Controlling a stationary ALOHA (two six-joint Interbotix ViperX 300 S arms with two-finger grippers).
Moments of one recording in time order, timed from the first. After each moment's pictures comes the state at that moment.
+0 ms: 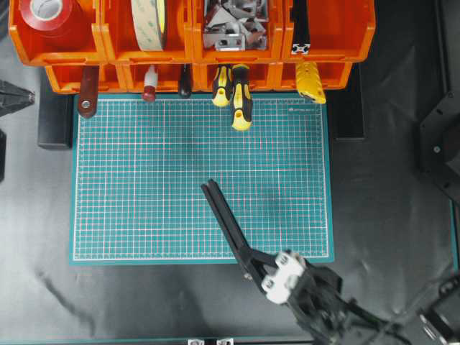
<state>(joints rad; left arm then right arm) -0.02 -1.07 1.07 0.04 -0.09 -0.04 0.79 0.18 0.33 -1.19 1.15 0.32</state>
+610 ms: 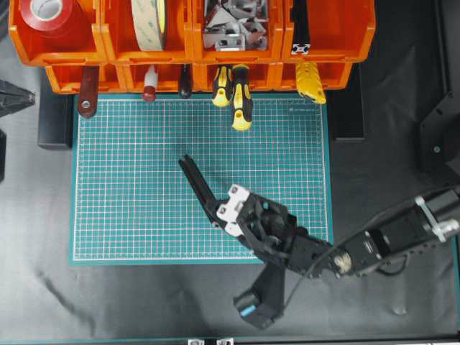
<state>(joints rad) -0.02 -1.06 1.07 0.04 -0.09 -0.09 0.51 0.18 0.45 -1.21 0.75 0.35</state>
